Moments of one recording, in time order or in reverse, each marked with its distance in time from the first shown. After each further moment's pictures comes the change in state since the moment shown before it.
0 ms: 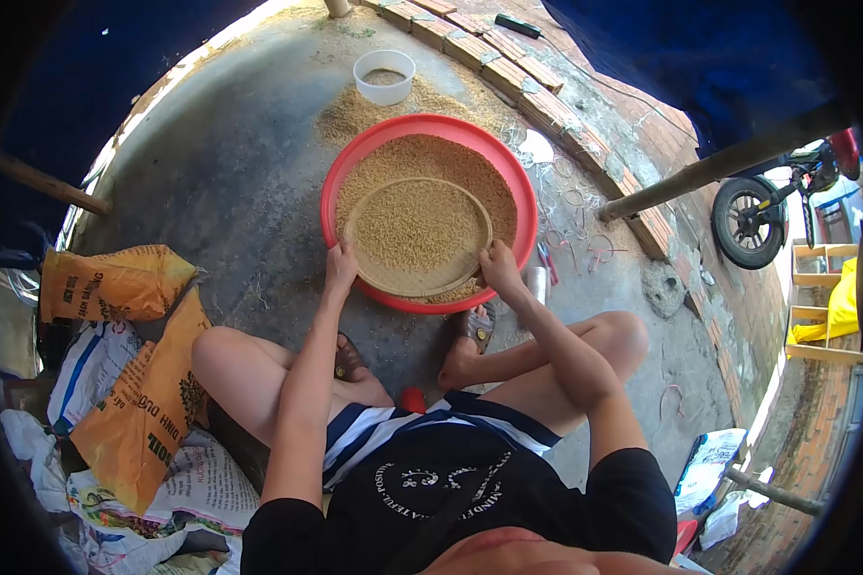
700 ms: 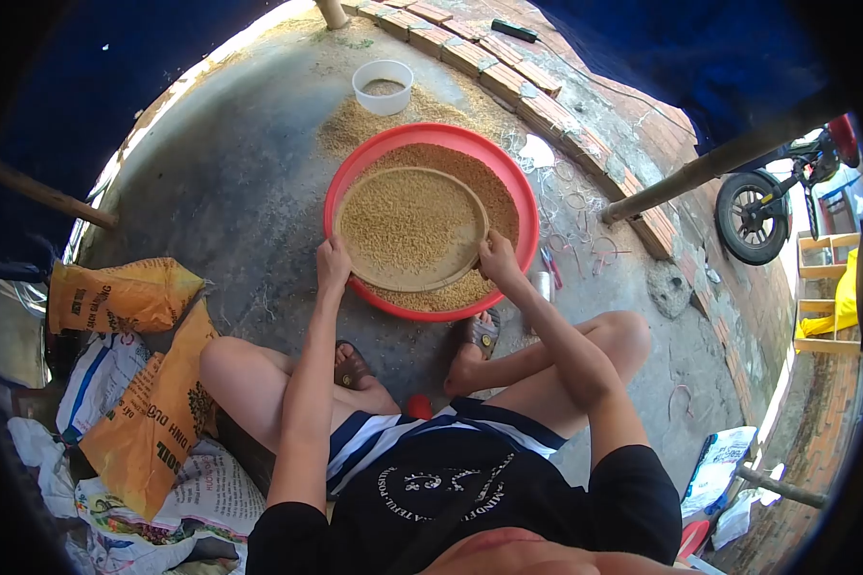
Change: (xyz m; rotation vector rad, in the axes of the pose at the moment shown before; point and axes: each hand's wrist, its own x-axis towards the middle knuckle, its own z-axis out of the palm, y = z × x) left_hand 0.017 0.014 -0.016 0.049 0.153 0.111; right_hand 0.022 -0.013 -0.001 -0.007 0.000 0.008
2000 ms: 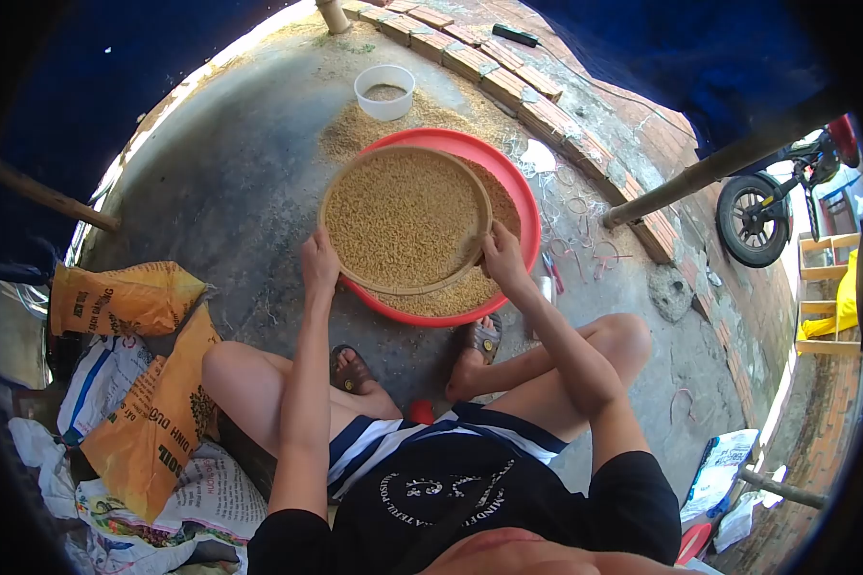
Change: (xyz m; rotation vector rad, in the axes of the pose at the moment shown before) left_hand -0.018 0.057 -0.037 -0.106 0.115 0.075; right_hand -0.018 -0.037 -0.006 0.130 0.054 -0.260
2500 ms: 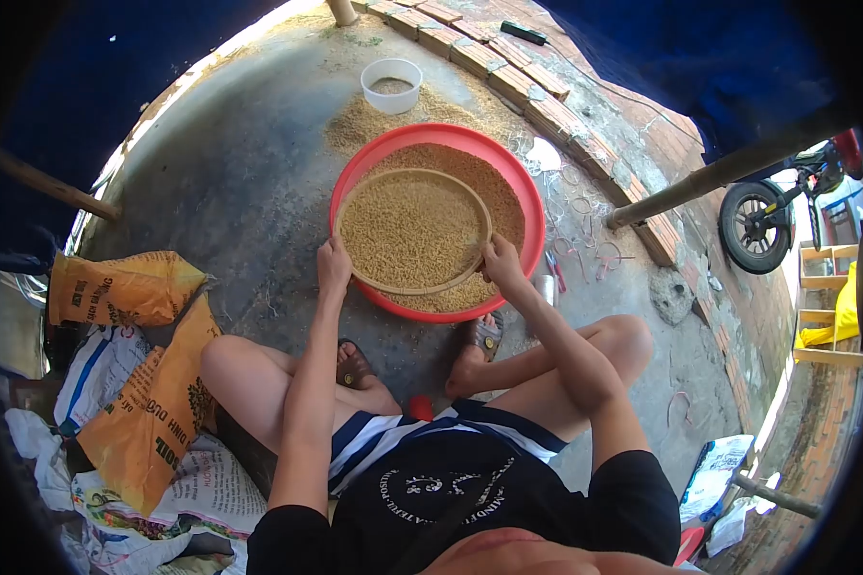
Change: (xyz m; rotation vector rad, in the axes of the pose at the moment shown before) left_hand 0.001 -0.053 0.025 0.006 -0.018 -0.039; right_hand 0.001 0.029 0.009 0.021 -0.045 0.234
